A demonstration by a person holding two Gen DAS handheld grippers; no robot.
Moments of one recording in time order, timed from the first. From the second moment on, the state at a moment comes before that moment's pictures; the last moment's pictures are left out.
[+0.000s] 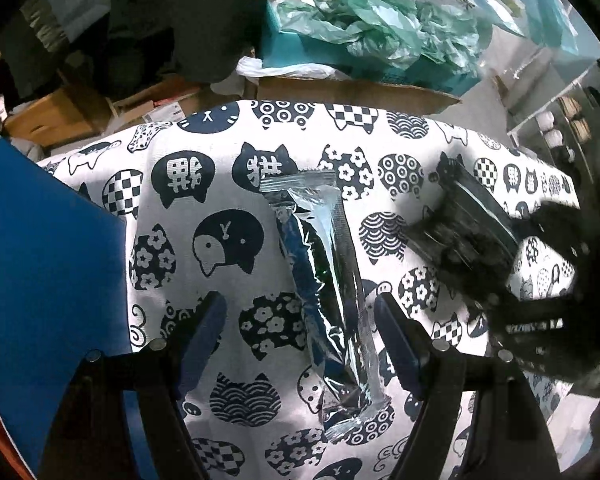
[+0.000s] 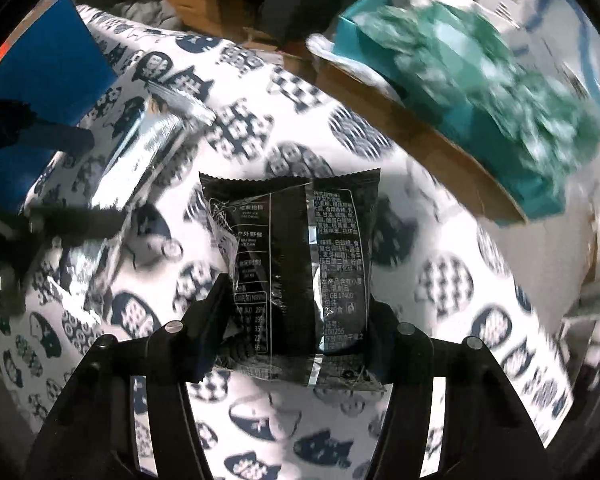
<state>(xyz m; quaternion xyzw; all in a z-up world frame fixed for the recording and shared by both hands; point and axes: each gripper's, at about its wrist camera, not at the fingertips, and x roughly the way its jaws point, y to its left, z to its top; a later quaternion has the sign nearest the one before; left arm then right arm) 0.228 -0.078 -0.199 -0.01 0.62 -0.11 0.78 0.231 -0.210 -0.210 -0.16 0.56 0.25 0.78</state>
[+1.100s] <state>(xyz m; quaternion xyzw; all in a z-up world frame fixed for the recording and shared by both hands) 0.156 -0.095 -0.127 0.11 0.52 -0.10 0.84 0.137 -0.267 -0.132 -0.02 0.53 0.17 0.83</state>
